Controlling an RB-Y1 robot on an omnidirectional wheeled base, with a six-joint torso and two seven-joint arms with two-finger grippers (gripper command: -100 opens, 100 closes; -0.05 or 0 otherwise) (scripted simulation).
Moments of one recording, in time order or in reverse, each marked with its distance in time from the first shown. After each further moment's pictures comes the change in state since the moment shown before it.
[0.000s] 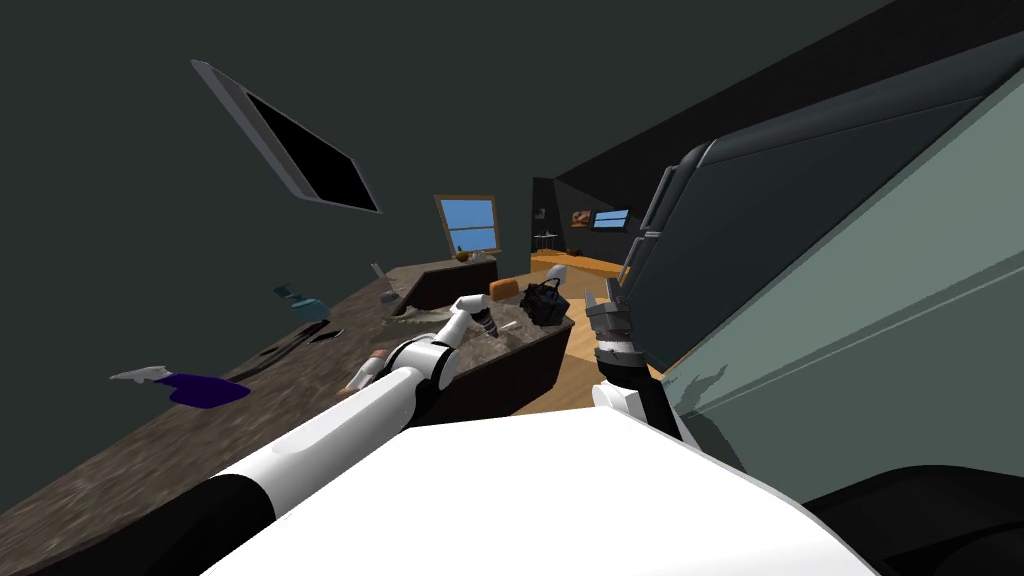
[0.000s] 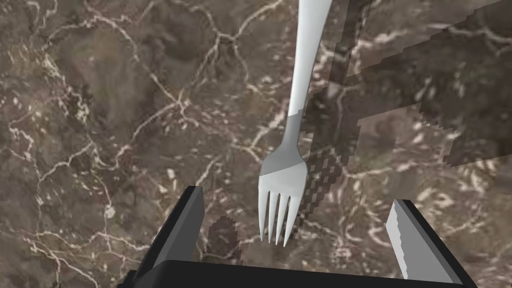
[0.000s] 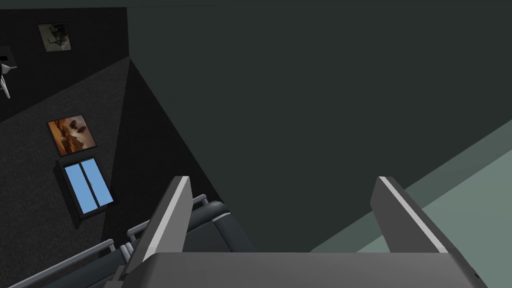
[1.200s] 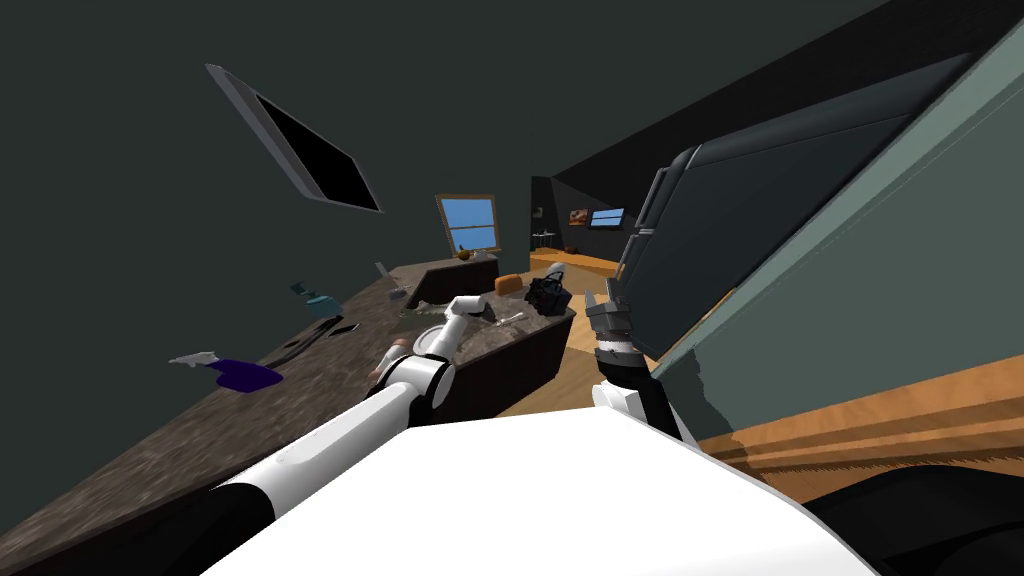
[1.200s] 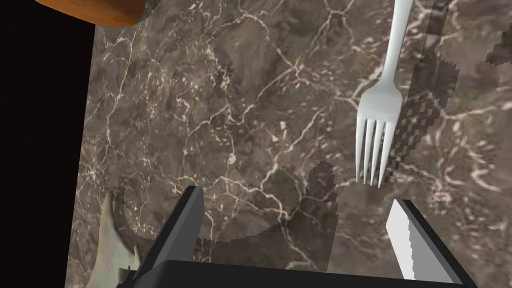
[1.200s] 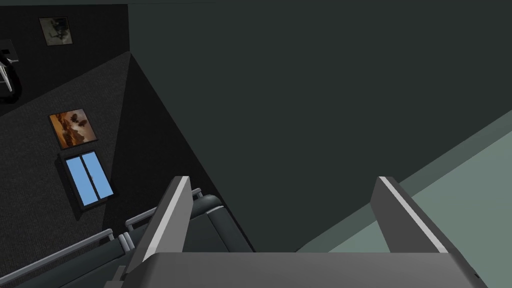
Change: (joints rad) left arm 0.141 0.023 -0.052 -0.303 -0.053 -0.240 -0.007; right arm 0.000 0.000 0.000 0.000 0.000 0.000 0.000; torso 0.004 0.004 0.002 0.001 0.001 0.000
